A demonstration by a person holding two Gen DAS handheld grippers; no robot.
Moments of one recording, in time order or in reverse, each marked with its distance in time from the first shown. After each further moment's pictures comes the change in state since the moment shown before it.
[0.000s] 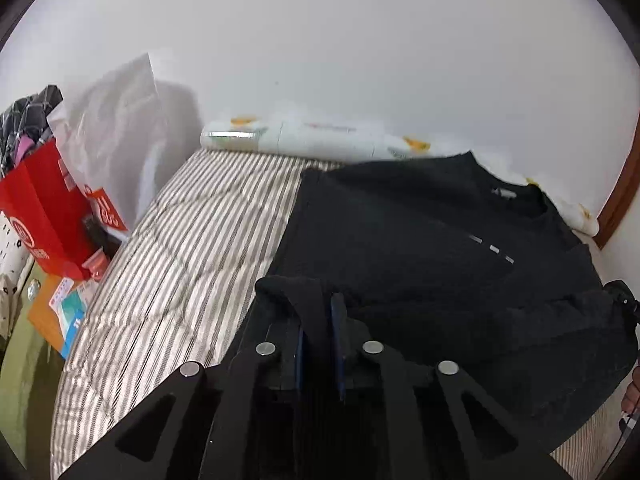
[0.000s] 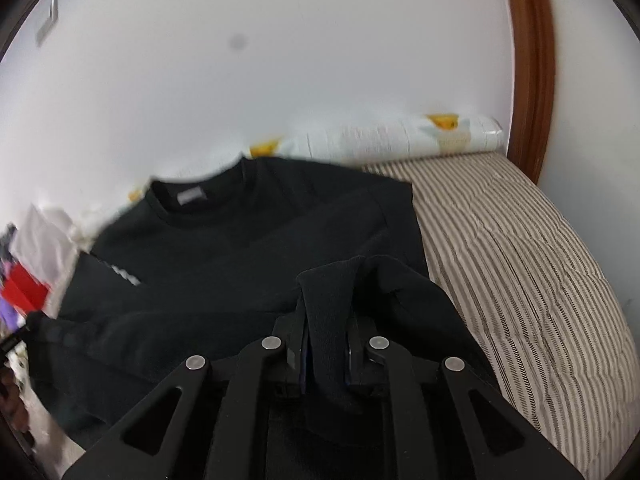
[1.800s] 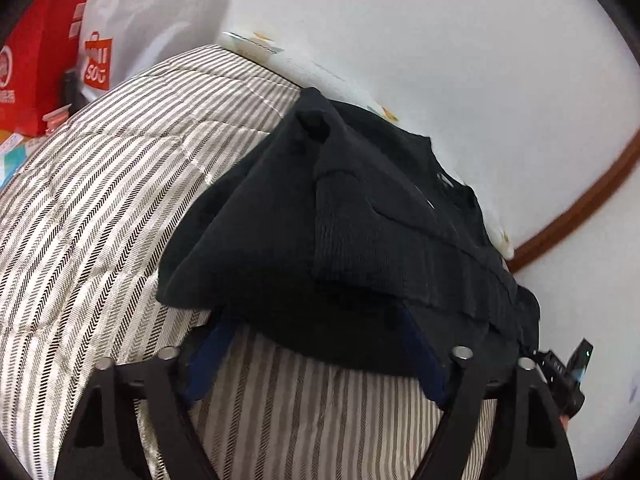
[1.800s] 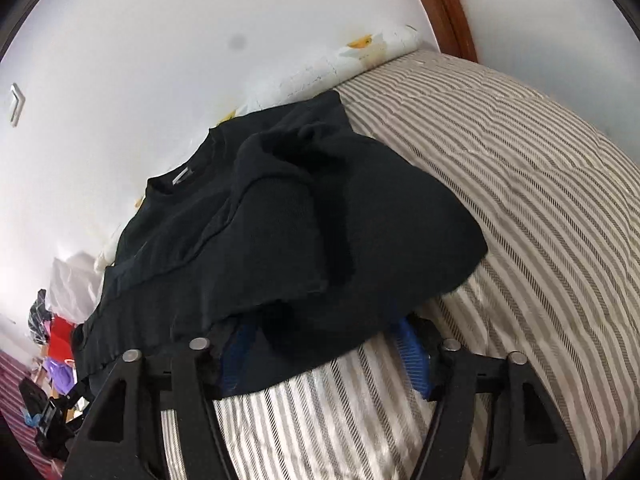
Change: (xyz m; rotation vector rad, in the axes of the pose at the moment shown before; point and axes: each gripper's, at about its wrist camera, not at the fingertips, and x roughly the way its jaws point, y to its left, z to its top) left arm -0.025 0.044 -0.076 -0.318 0.115 -0.346; right arm -0.048 -0.044 -0.089 0.346 0.068 0.086
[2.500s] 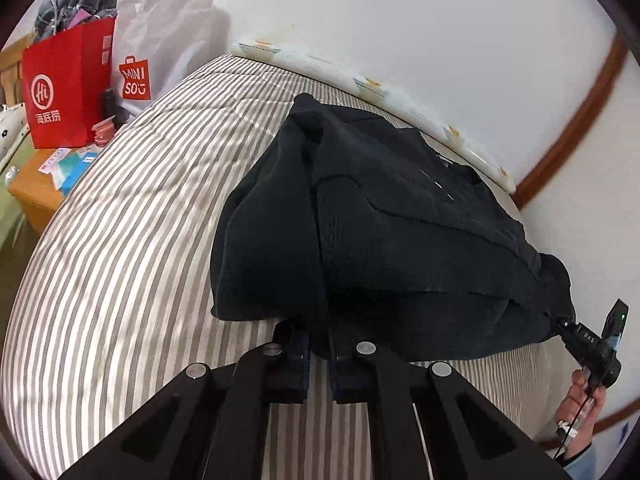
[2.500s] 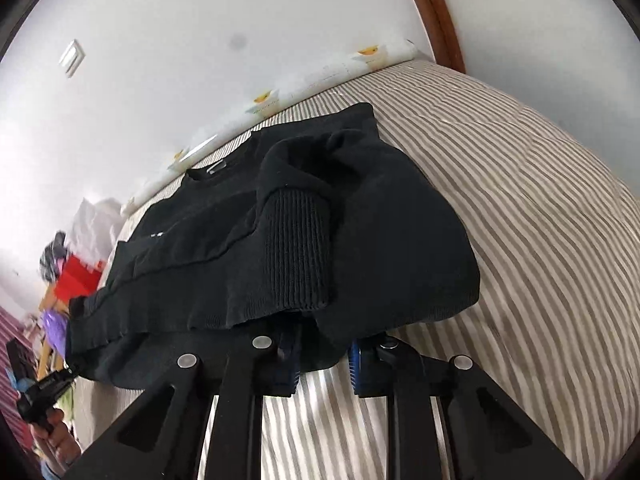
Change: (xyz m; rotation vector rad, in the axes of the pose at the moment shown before) left arm -0.109 0.008 -0.098 0.184 0.026 0.082; right arm -0.112 -0.022 -0.102 -0.114 -0.011 0.027
